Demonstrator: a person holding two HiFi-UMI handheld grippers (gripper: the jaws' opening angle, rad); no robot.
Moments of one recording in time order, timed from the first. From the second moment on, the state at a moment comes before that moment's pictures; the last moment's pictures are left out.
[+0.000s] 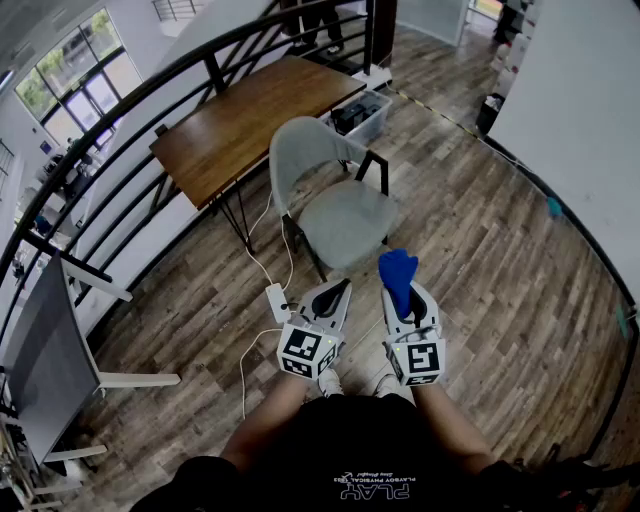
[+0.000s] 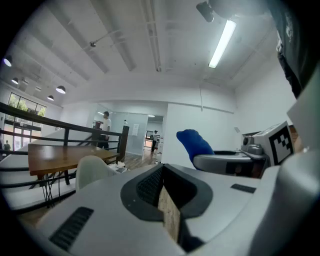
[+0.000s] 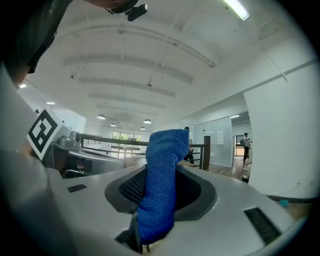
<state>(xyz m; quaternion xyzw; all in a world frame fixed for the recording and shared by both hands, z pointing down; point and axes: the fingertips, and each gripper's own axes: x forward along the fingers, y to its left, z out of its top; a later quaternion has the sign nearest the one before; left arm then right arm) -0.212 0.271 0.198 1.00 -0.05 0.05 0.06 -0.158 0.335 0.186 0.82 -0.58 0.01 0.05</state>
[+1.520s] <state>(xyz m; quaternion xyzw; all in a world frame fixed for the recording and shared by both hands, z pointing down) -0.134 0.220 0.192 0.99 -0.09 0.06 0.05 -0.078 0.285 0.195 0.78 -0.62 0.04 0.02</state>
